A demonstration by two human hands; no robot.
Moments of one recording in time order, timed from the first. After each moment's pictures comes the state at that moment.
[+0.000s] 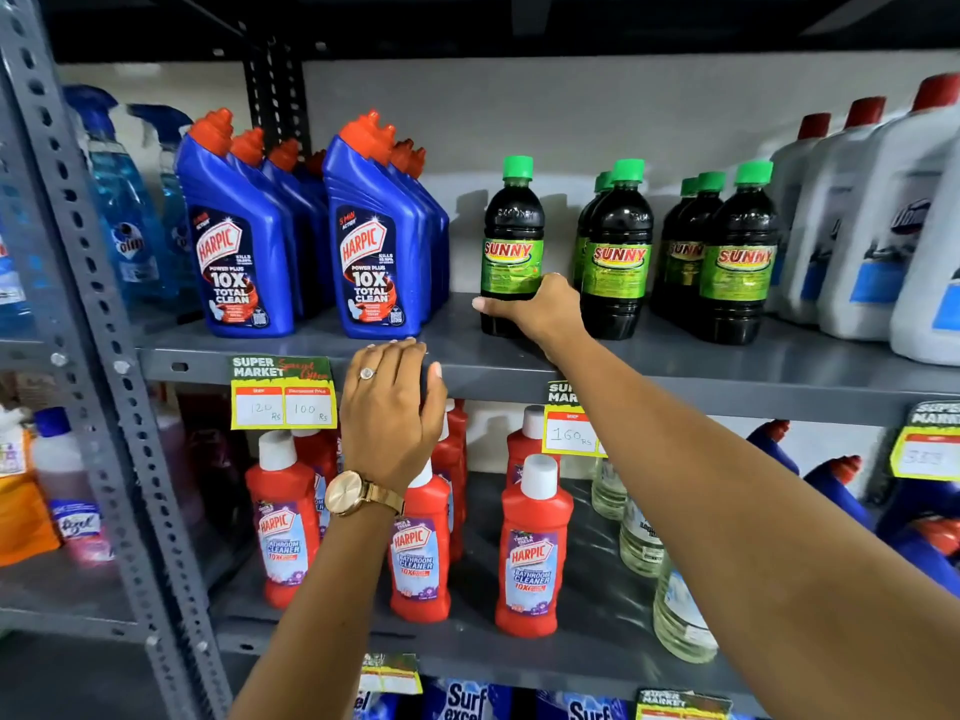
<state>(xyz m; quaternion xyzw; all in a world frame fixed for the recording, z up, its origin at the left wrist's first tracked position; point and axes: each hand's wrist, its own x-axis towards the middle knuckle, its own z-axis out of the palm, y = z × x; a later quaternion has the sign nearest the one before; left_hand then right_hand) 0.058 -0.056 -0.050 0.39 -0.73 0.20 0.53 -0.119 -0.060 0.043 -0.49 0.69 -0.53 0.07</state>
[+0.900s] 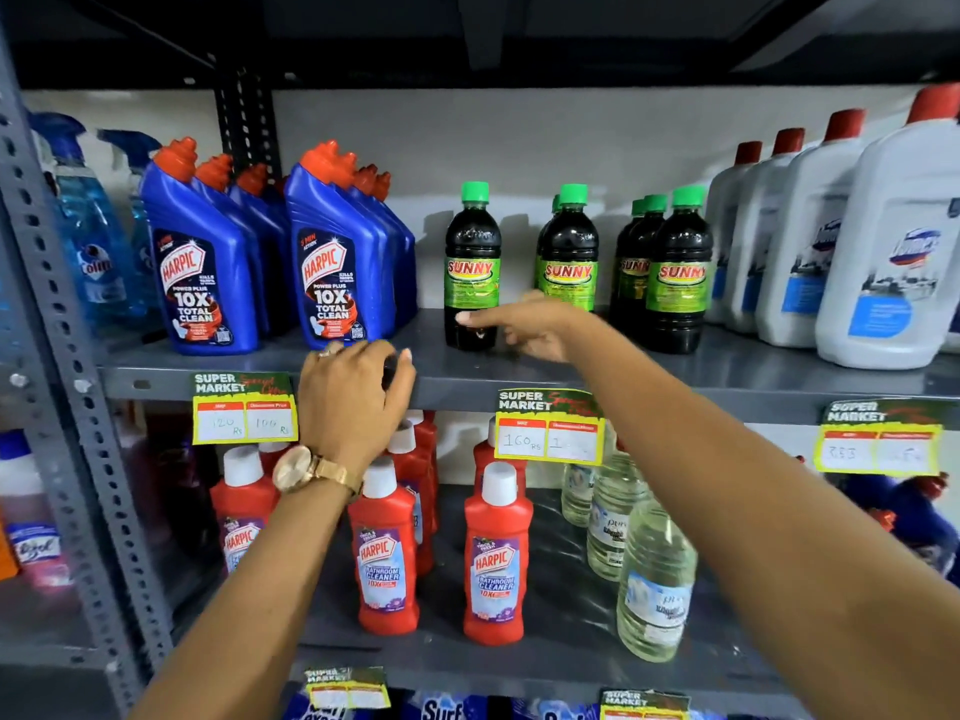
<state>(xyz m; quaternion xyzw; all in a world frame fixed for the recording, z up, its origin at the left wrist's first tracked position) 0.055 -0.041 -0.011 0.41 -0.75 0.17 0.48 -0.146 -0.020 0.067 -0.51 0.64 -0.47 0.32</state>
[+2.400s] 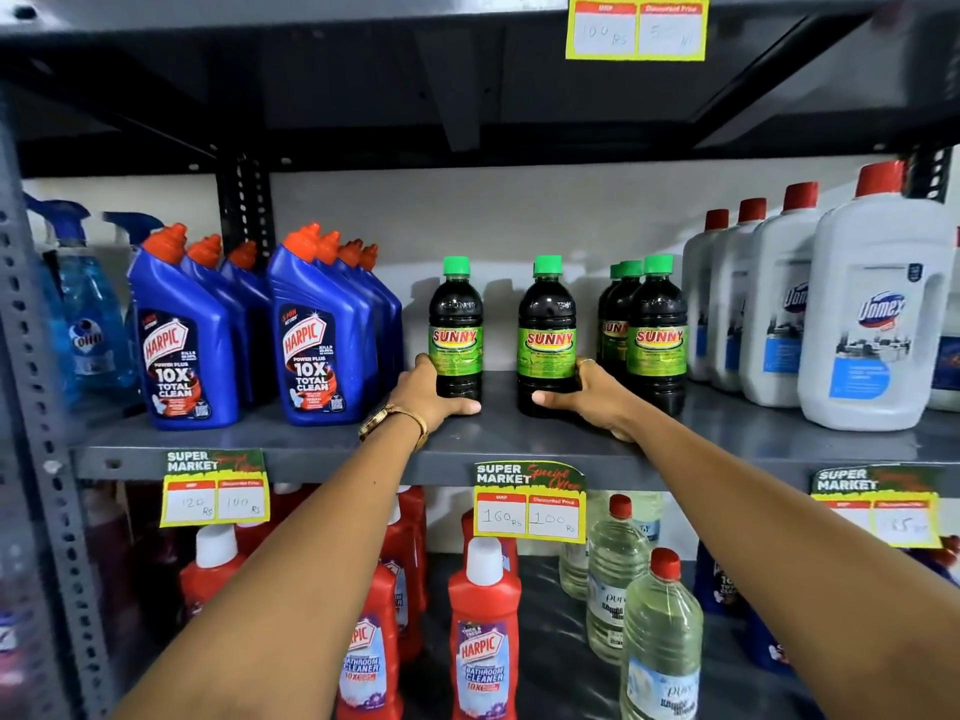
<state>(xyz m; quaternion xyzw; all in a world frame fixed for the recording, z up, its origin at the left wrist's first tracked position) -0.041 -0.107 0.042 0.42 -0.80 -0.23 0.37 -0.252 -0.011 0.039 -0.56 0.62 -0.51 0.20</state>
